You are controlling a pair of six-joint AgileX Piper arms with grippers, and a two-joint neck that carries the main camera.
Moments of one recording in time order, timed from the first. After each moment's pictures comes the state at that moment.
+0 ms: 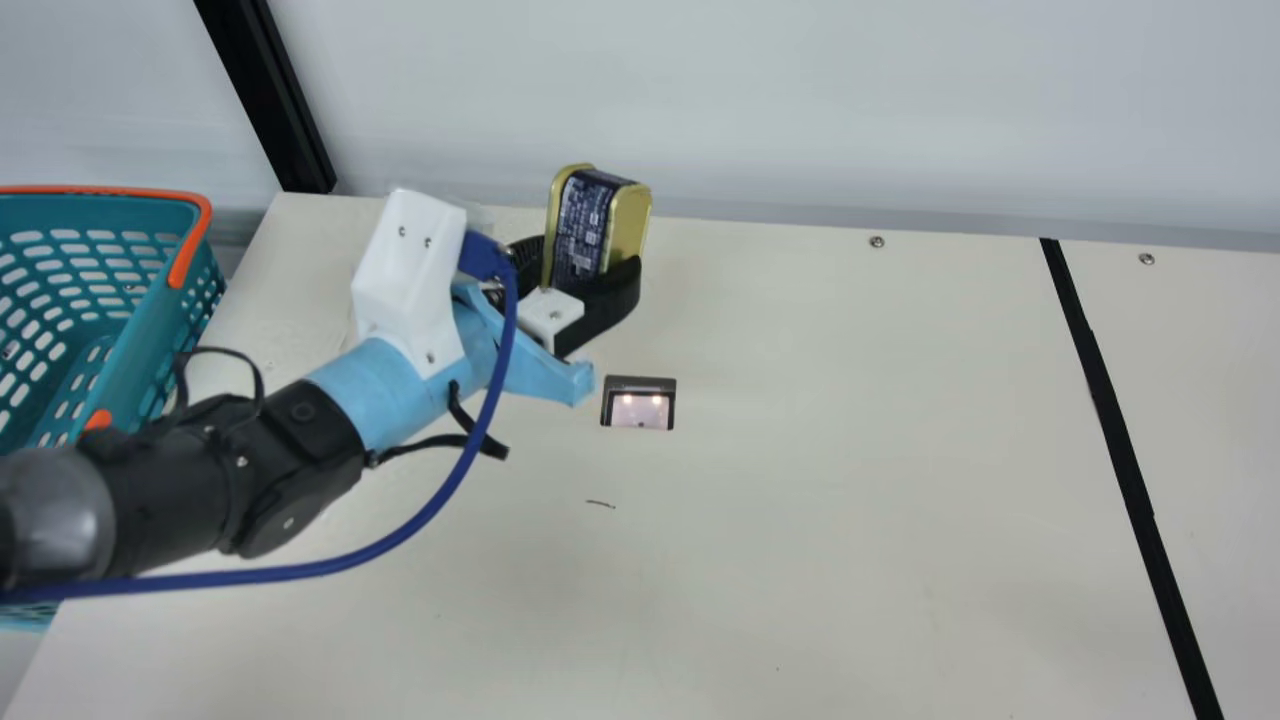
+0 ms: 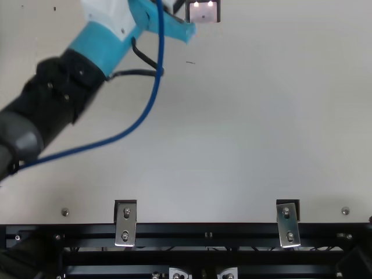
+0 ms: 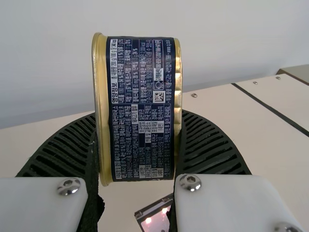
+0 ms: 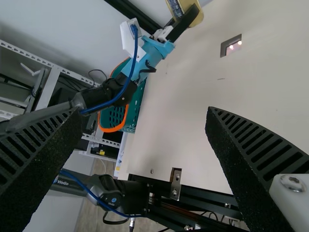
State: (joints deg) left arm -23.0 104.8 -47.6 18.2 -37.0 -25.6; right arm 15.8 21.7 -55.3 28.1 65.7 32.9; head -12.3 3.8
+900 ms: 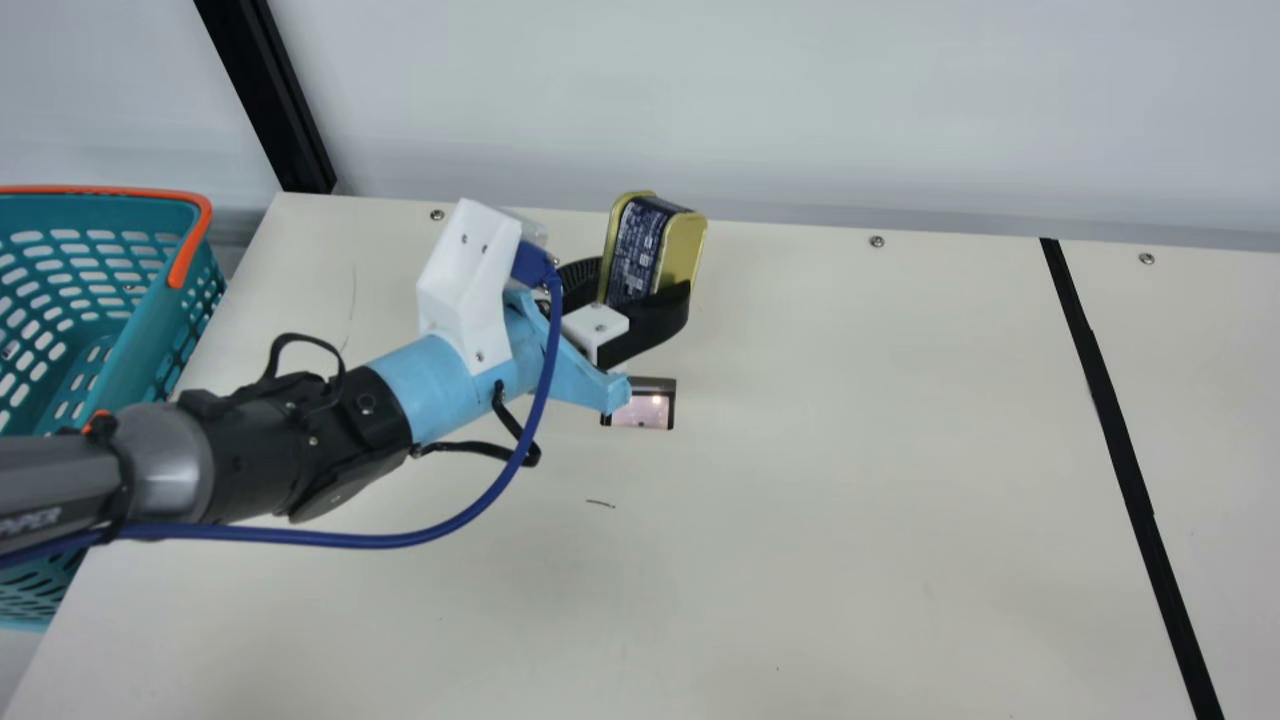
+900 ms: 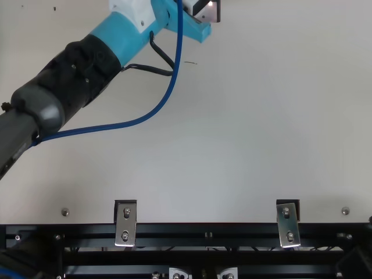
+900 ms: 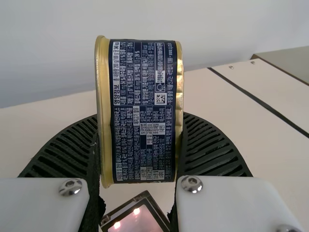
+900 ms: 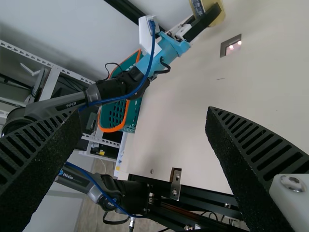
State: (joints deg) left arm -24.3 112.0 -52.8 27.7 -38.7 -34.1; right arm 15.8 21.7 -55.3 28.1 65.7 32.9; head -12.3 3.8
